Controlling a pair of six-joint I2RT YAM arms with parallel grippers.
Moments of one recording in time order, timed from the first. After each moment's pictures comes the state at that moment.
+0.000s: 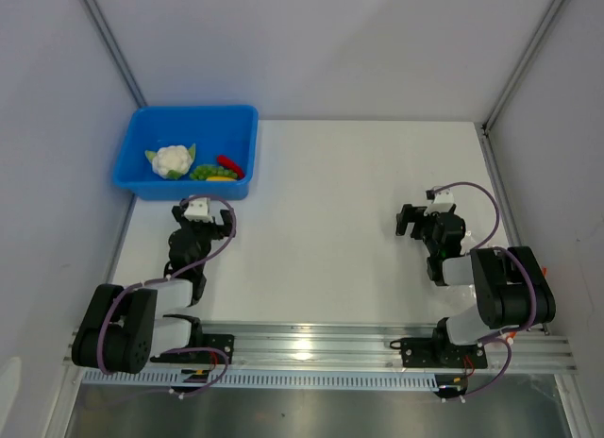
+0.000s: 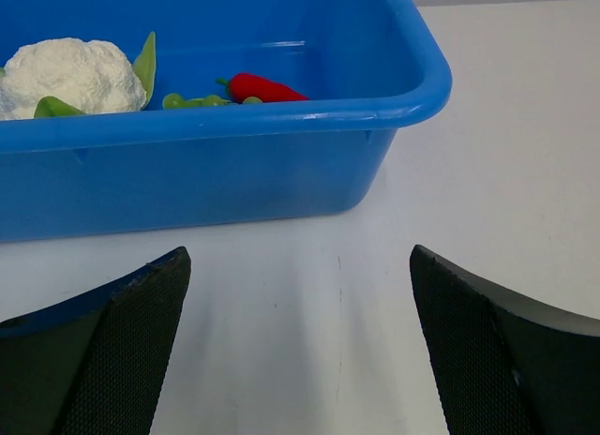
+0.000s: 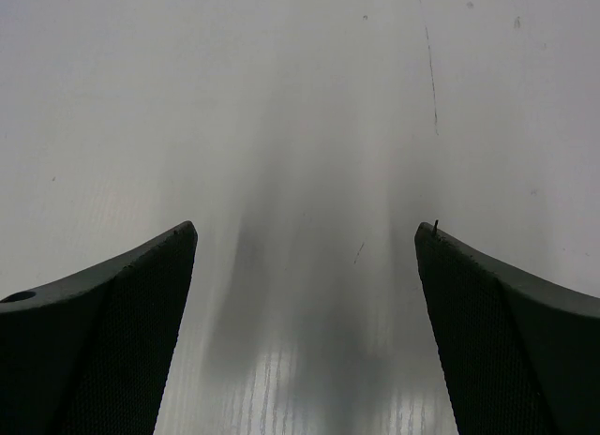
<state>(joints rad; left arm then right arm) -0.11 1.22 0.13 1.04 -0.03 0.00 0.06 1.51 0.30 0.91 -0.07 0.08</state>
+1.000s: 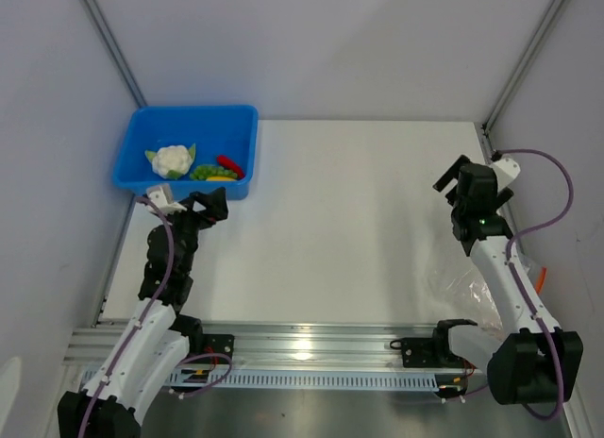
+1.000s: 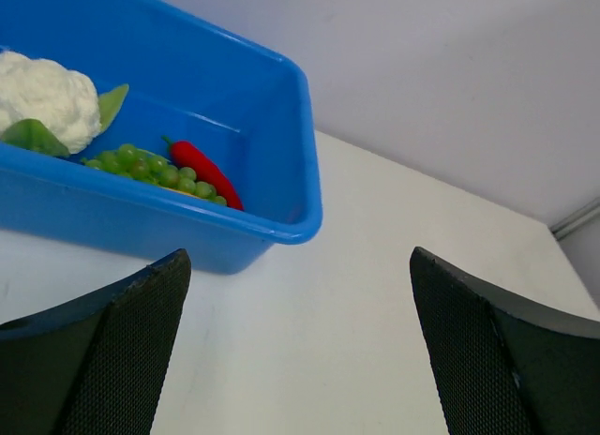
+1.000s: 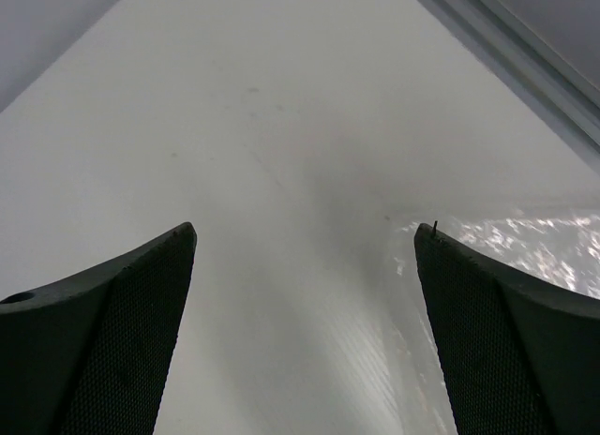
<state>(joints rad) -0.18 0.62 0.32 0.37 -0.16 -0.44 0.07 1.08 0.86 -0.21 0.46 0.51</state>
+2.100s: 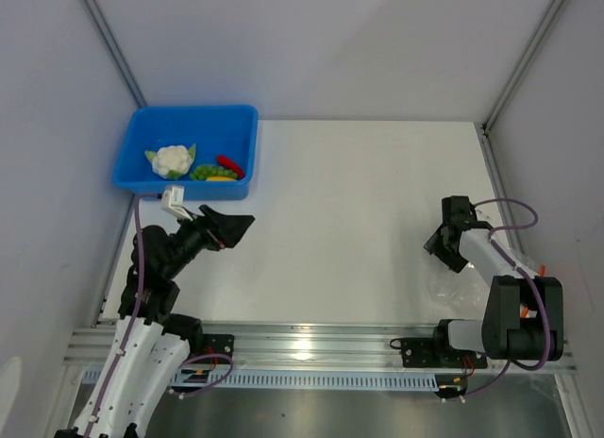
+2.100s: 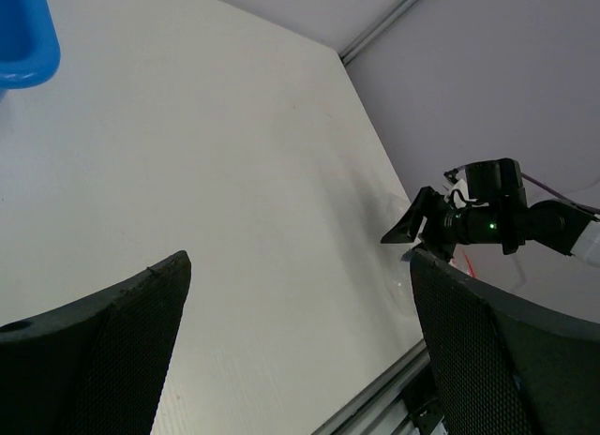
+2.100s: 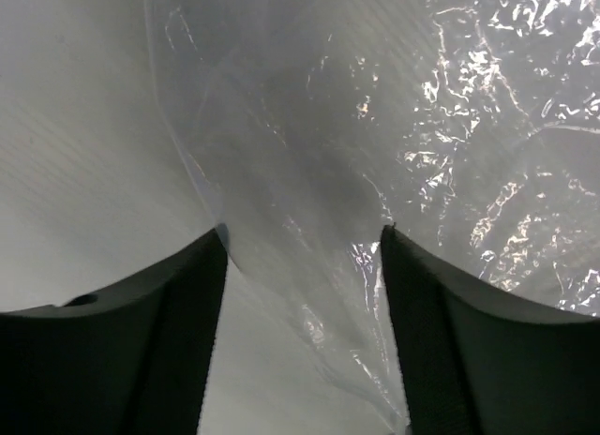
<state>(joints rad) -0.18 0.46 0.52 -0.13 0.41 -0.70 -0.03 1.29 0.70 -0.59 0.28 0.68</state>
